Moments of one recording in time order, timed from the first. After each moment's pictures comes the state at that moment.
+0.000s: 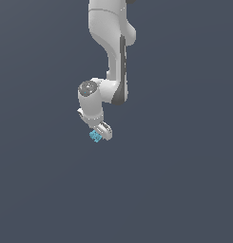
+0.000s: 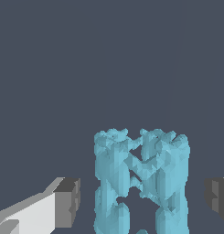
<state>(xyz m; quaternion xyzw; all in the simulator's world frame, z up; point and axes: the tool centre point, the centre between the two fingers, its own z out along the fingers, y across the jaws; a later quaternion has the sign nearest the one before) -0.065 -0.100 0.054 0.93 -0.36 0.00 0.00</state>
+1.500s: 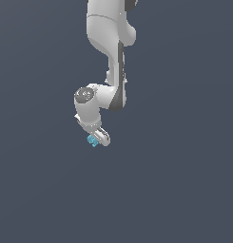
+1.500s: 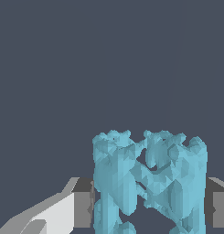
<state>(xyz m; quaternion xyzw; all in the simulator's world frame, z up) -0.037 -0.110 0.046 0.93 -0.36 0.00 0.00</state>
